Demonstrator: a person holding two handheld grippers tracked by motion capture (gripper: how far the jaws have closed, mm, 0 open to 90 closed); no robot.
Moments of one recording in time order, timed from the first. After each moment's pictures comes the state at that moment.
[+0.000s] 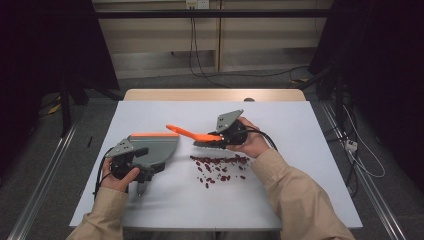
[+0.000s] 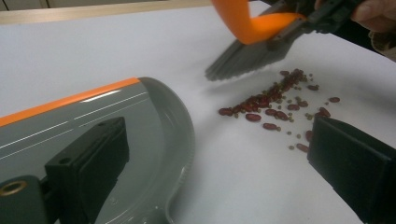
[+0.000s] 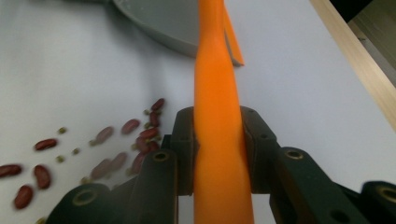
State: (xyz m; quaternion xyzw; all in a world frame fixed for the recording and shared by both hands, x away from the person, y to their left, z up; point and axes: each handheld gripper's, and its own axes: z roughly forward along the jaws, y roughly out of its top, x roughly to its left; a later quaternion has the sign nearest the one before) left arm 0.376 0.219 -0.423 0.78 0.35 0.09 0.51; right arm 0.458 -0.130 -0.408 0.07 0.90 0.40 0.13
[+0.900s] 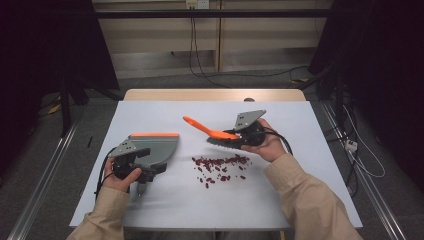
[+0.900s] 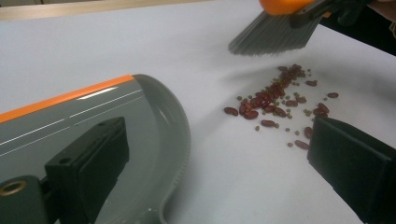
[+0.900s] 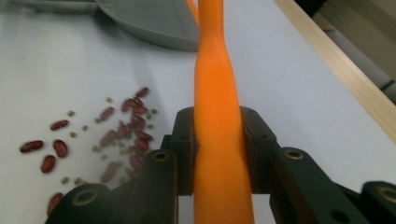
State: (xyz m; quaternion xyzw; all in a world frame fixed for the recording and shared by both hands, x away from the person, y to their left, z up) left arm 0.376 0.214 -0.425 0.78 0.35 0.08 0.51; right arm 0.439 -0.180 -0.399 0.14 0.88 0.43 0.15
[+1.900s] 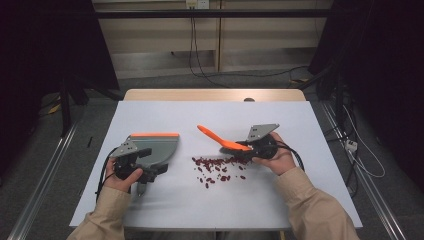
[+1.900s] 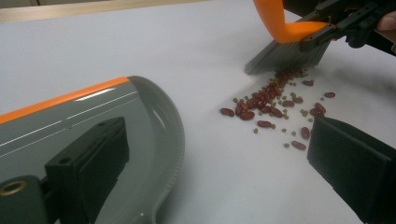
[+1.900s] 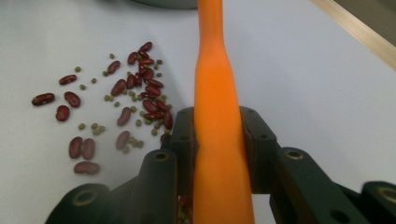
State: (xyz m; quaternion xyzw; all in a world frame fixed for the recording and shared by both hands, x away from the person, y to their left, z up) left arm 0.375 0.211 -0.425 0.79 0.34 0.08 0.51; right arm 0.409 -0.208 -0.427 0.19 0.88 0.42 0.14
